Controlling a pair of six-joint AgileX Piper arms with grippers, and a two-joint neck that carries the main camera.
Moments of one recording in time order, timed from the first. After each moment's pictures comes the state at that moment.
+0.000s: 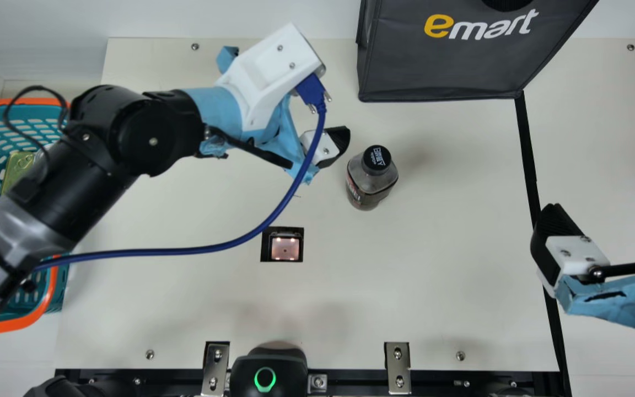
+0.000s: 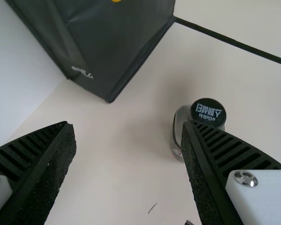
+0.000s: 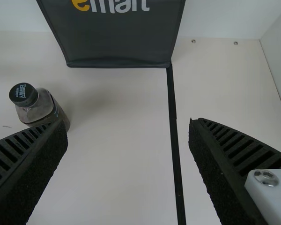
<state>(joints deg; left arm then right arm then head) -35.0 92.4 -84.1 -21.5 41.5 33.9 0.7 42.6 -69.8 -0.9 69.6 -2.3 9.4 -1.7</state>
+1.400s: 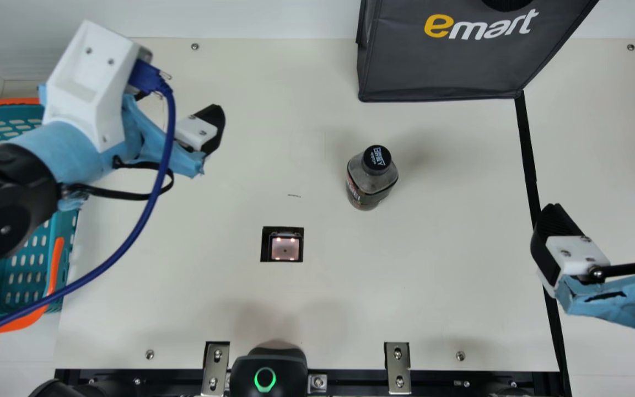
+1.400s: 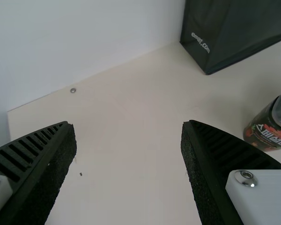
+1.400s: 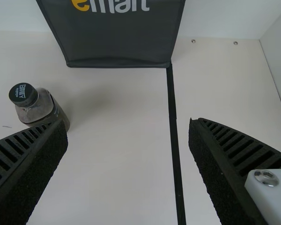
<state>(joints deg) -25.6 71.8 -70.0 2.7 43.0 1.0 0.7 42.6 -69.8 -0.9 69.6 -2.3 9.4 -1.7</state>
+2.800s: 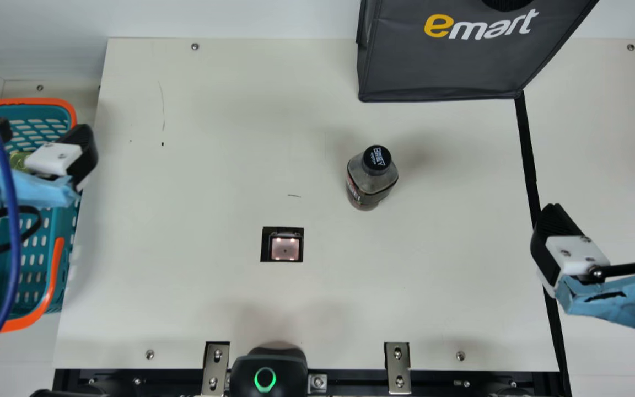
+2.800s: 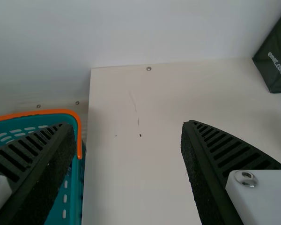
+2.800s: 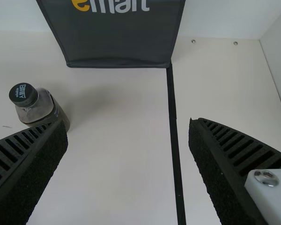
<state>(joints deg) -3.6 53.9 -62.4 -2.9 49.0 3.4 0.7 42.6 -69.8 -0.9 69.6 -2.3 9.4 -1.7</state>
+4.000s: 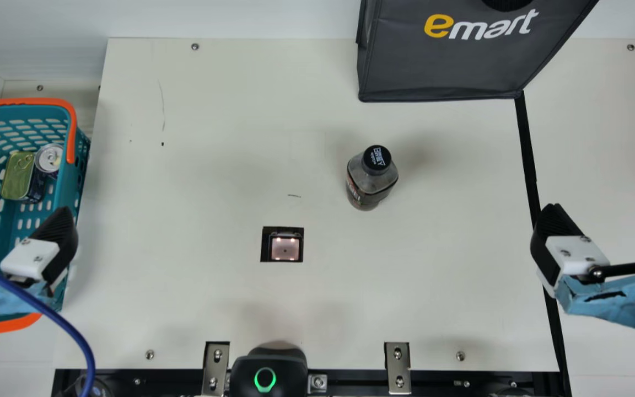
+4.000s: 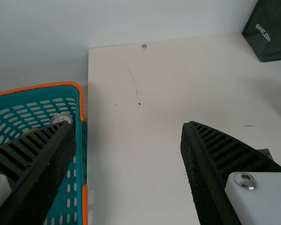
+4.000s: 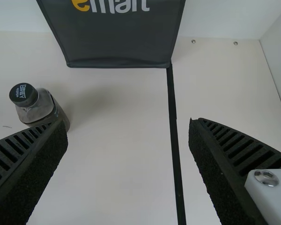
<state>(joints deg) 40.0 37.8 -50.3 -41.9 69.9 51.4 0.7 42.6 -69.8 -0.9 69.6 -2.3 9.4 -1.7</state>
